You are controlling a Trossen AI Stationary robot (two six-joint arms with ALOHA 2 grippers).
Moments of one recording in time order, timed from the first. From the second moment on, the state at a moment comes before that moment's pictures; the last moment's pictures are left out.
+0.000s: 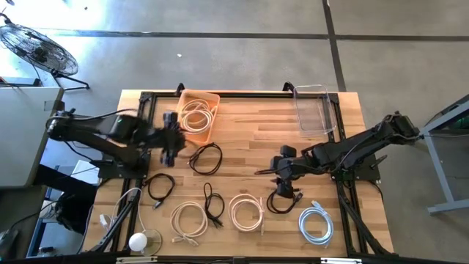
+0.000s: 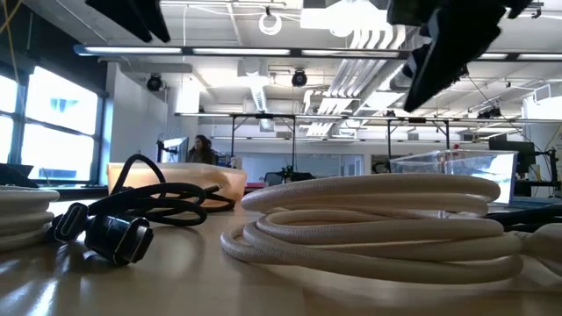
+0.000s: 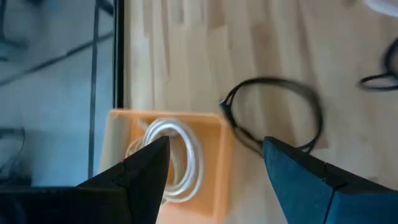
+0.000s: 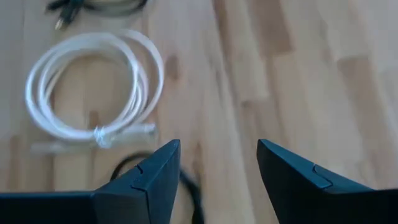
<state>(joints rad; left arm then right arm) -0.19 1.03 1.18 -1.09 -0.48 0.15 0.29 1.34 0.93 -0.59 0.14 0.45</state>
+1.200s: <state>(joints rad) -0.48 0.97 0.88 -0.85 -0.55 0.08 0.39 1.64 0.93 -0.71 0.07 0.46</state>
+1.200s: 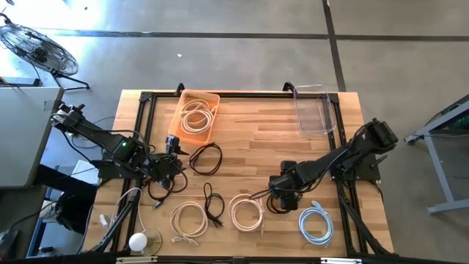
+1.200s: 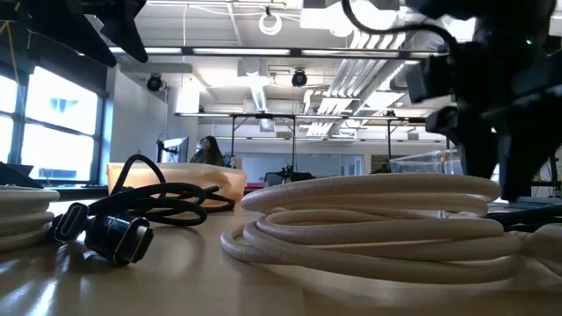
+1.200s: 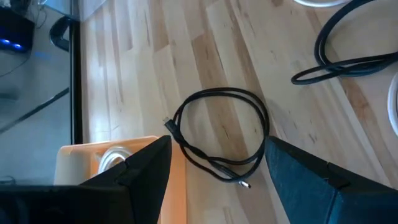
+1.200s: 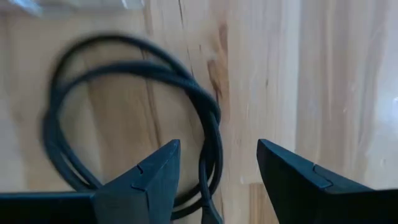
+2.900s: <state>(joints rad) -0.48 0.97 0.88 -0.80 -0.74 0.06 -0.15 0.98 0.93 -0.88 0.90 0.50</state>
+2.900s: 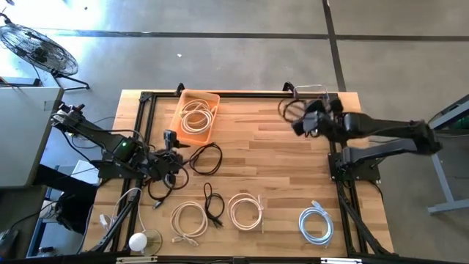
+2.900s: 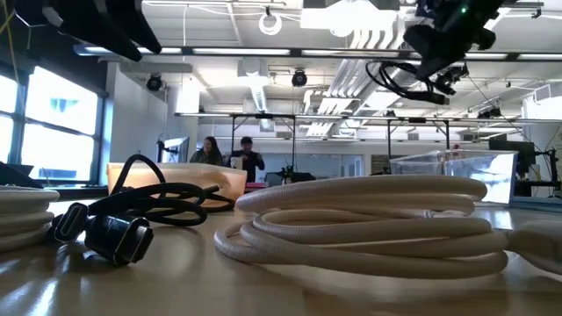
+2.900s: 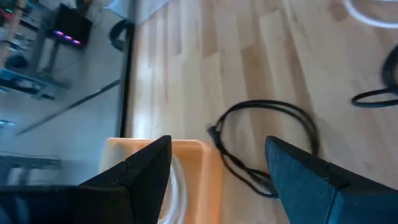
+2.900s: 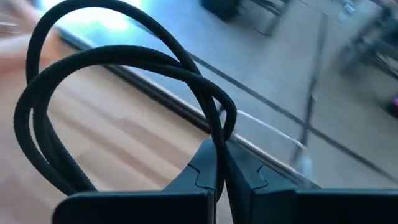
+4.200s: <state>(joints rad) -0.48 0.99 0.88 -0.81 -0.71 0.09 -0.56 1.08 0.93 -0.91 0.37 0.29</state>
